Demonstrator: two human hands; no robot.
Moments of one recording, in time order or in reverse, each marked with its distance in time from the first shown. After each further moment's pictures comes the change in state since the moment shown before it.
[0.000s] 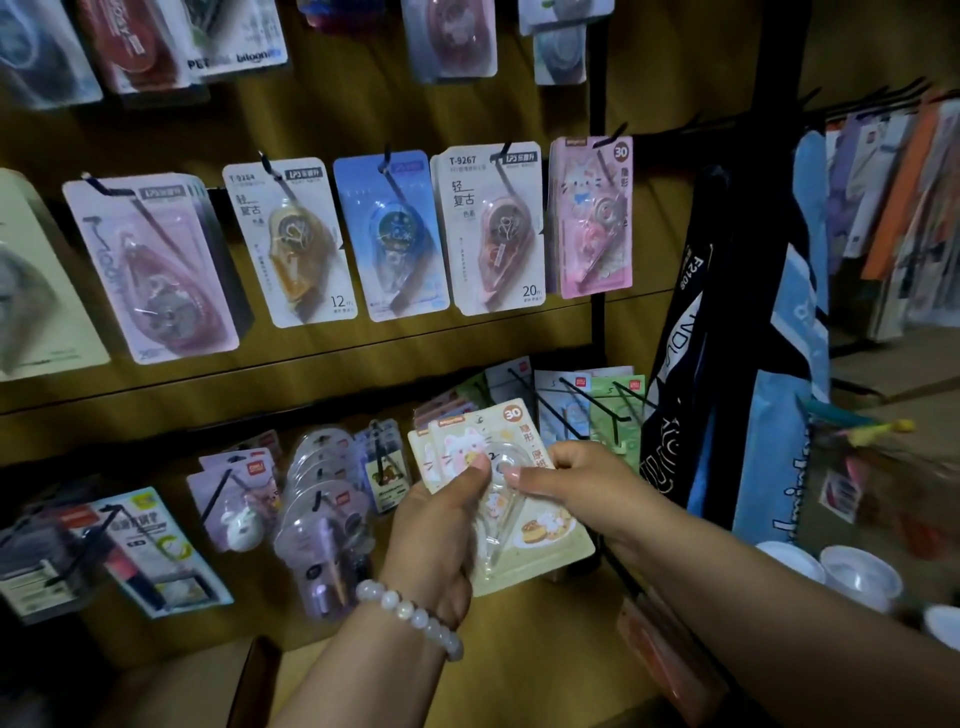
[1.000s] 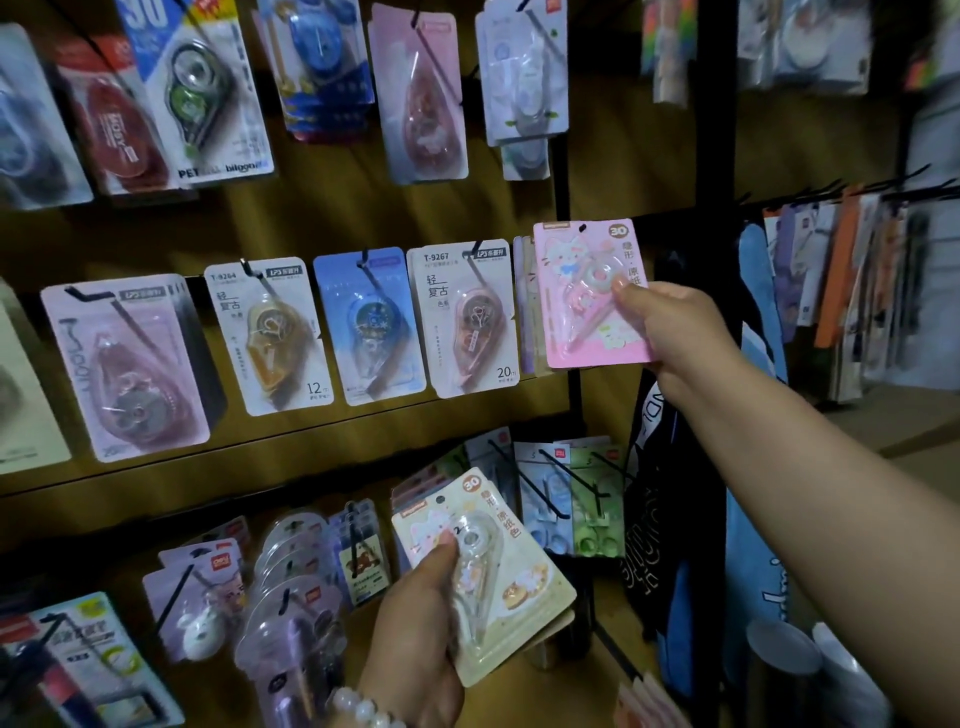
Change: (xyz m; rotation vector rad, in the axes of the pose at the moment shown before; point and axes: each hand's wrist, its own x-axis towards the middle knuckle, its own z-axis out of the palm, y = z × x) left_hand -0.019 0.019 0.022 -0.099 0.020 -0.136; right_hand 0.045 -0.130 -0.112 0.339 0.509 -0.430
